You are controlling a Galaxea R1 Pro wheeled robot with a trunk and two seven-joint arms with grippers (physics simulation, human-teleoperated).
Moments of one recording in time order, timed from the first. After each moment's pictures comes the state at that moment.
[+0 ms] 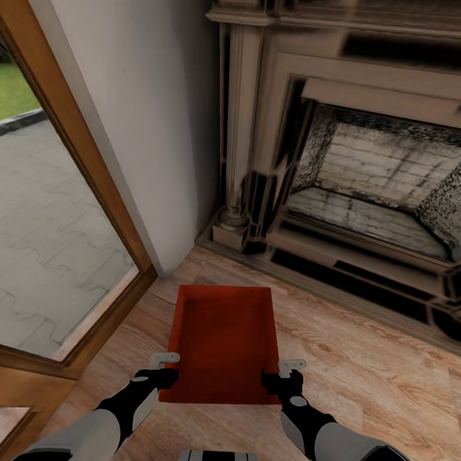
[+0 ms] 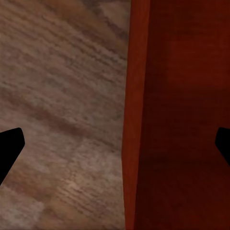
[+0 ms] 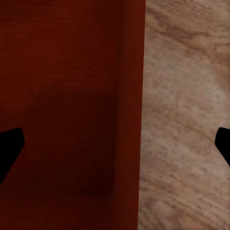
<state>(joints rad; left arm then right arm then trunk) -0.70 -0.09 0.05 -0.22 0.01 0.06 0.13 -0.73 0.10 0.50 -0.04 -0.36 -0.27 -0.16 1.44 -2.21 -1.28</state>
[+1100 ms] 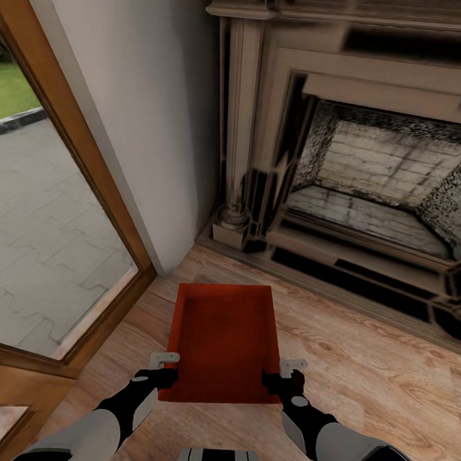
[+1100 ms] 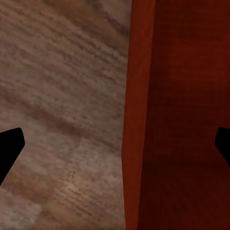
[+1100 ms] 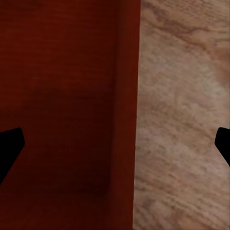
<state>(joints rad) -0.70 -0.09 0.05 -0.22 0.02 0.06 0.13 -0.73 0.10 0.50 -0.04 -0.36 -0.27 -0.16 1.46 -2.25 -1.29</state>
